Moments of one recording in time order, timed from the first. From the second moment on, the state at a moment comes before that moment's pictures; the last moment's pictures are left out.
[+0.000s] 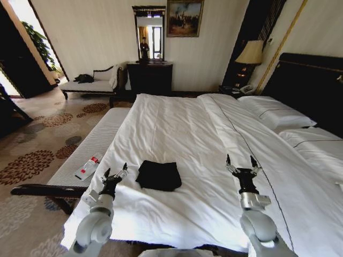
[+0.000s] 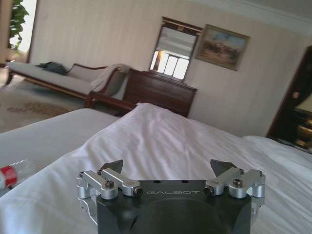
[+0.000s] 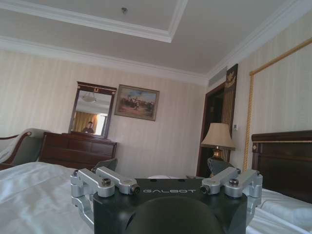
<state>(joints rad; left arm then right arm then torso) 1.64 -1.20 -0.48 -2.30 -0.59 0.12 -0.31 -1.71 1.19 0.67 2.20 0.19 0.21 0.29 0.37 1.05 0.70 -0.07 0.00</state>
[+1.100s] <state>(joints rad) 1.71 -1.08 -0.57 -2.38 -0.66 -0.09 -0.06 -1.83 1.16 0.67 2.30 0.30 0.26 0.14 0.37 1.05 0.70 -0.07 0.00</state>
